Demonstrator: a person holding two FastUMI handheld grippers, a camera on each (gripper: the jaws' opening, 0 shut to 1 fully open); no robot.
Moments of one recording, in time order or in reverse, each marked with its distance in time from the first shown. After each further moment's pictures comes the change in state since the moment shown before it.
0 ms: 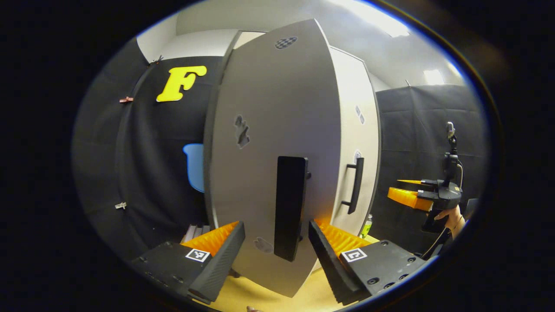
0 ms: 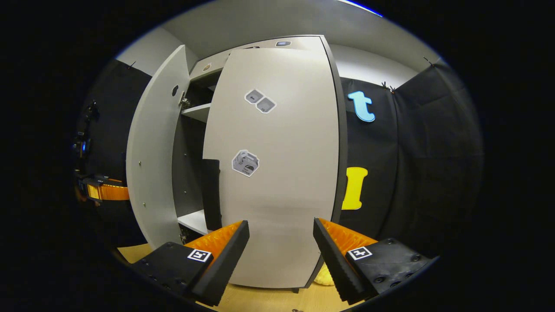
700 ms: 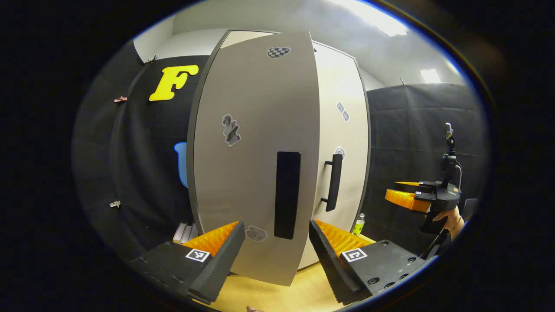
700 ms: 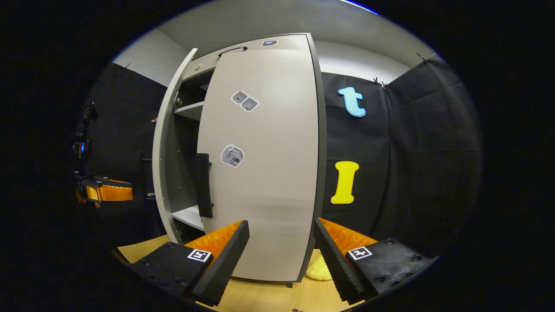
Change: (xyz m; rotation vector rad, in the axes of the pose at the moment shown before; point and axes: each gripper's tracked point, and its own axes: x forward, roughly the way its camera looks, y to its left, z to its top) left arm -0.005 -0.026 -0.004 -0.010 0.010 -0.034; right arm -0.028 -0.016 -0.008 0.013 0.025 -0.025
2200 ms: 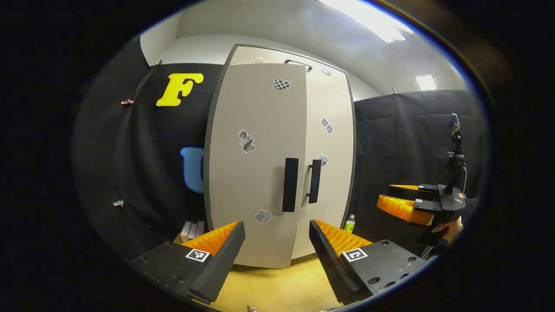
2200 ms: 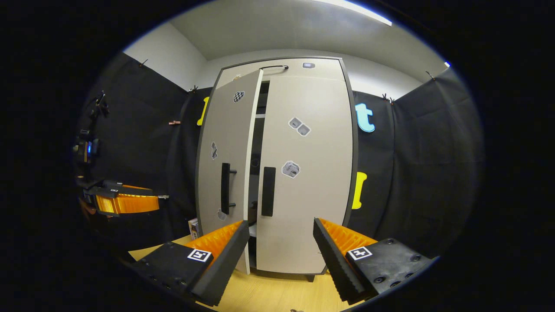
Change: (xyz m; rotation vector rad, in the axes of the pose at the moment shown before) left arm -0.083 0.008 0.002 -0.005 -0.052 -0.021; right arm -0.081 0.119 0.028 -0.039 -0.046 0.014
